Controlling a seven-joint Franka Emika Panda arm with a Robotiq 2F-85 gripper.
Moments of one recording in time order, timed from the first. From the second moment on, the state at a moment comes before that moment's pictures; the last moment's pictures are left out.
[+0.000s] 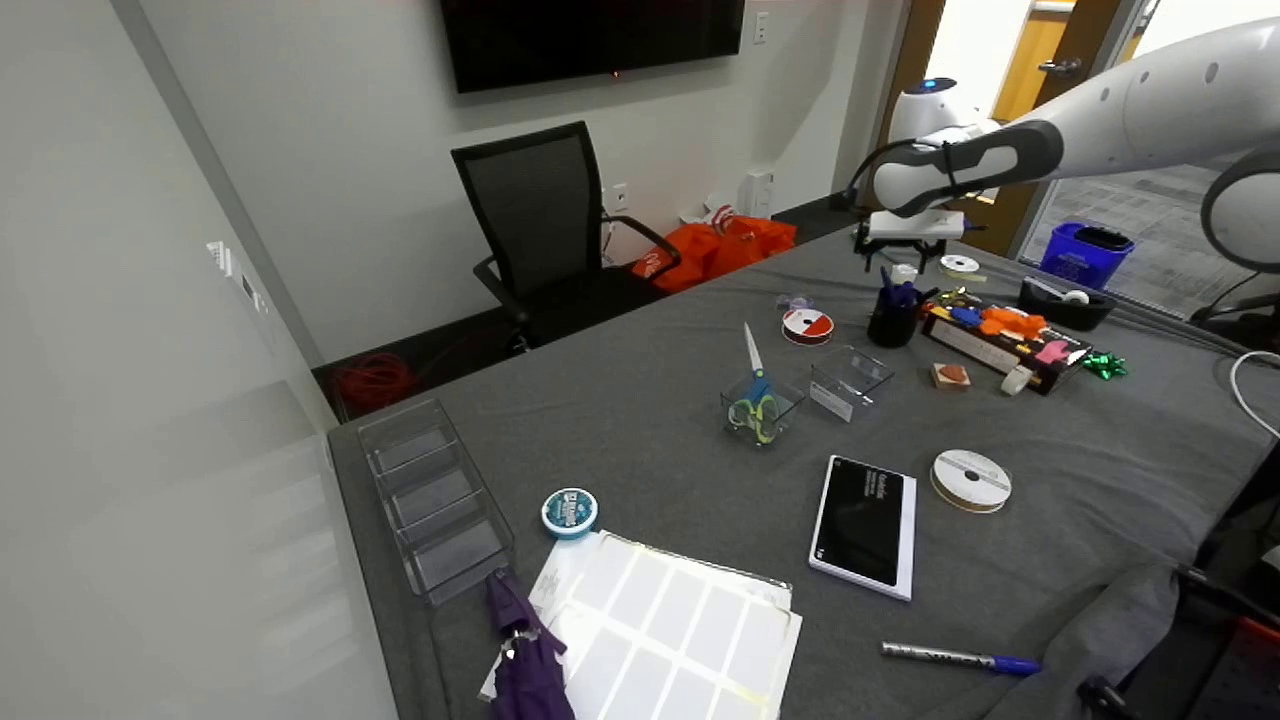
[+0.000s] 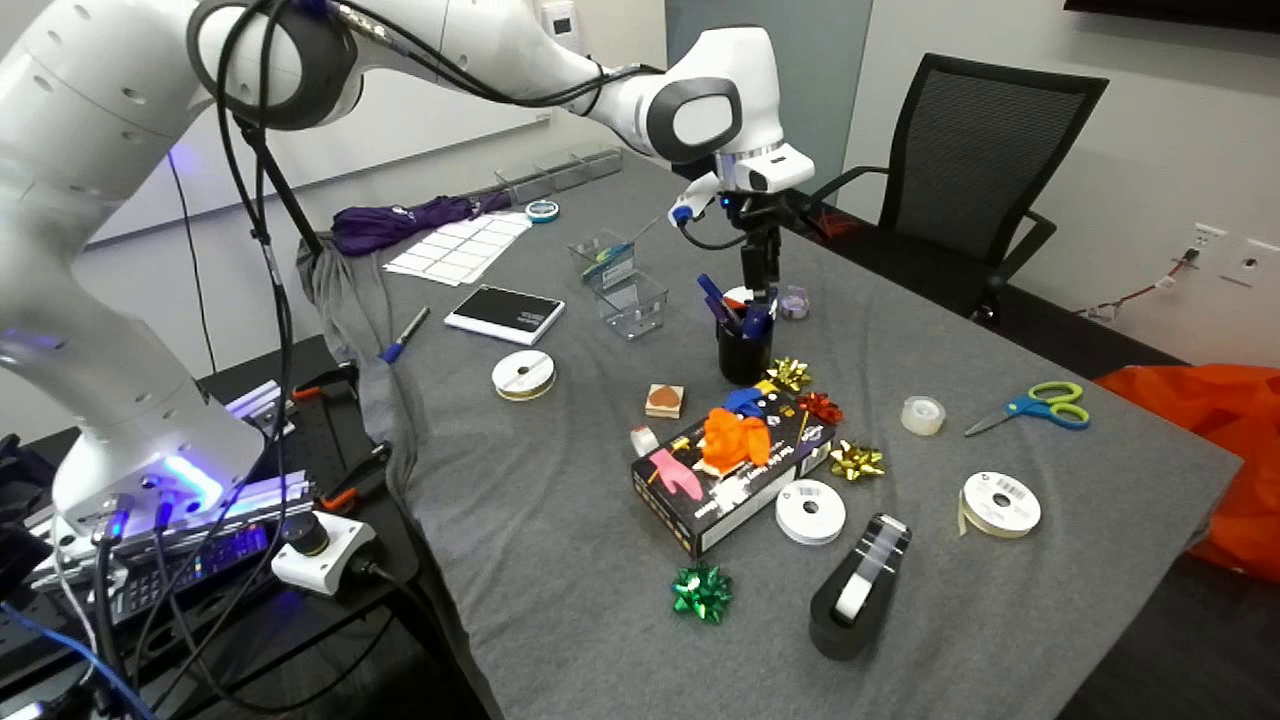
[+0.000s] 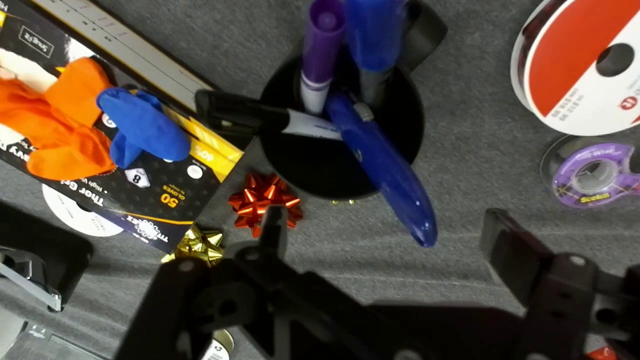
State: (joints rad) arm -0.13 0.99 -0.27 -1.07 -0.02 2.18 0.64
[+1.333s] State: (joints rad) arm -0.13 1.05 -0.30 -0.98 -0.05 2.14 0.62
